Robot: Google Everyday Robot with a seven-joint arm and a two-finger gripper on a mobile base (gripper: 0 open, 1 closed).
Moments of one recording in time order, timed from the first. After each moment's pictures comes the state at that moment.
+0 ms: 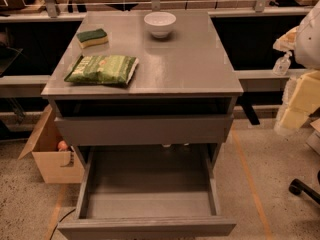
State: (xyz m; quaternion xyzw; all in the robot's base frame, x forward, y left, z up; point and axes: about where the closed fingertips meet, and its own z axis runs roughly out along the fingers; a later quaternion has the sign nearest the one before) arm 0.438 -0.215 0.982 -0.60 0.78 -0.04 0.17
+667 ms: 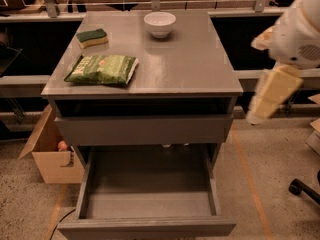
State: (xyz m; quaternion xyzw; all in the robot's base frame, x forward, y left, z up) arm 0.473 -0.184 0.968 -0.60 0.77 0.00 0.20
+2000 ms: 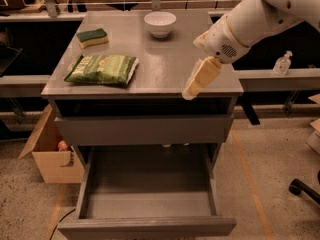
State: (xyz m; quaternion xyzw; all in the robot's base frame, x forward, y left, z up) arm 0.589 -0.082 0.920 -0.60 0.73 0.13 0.30
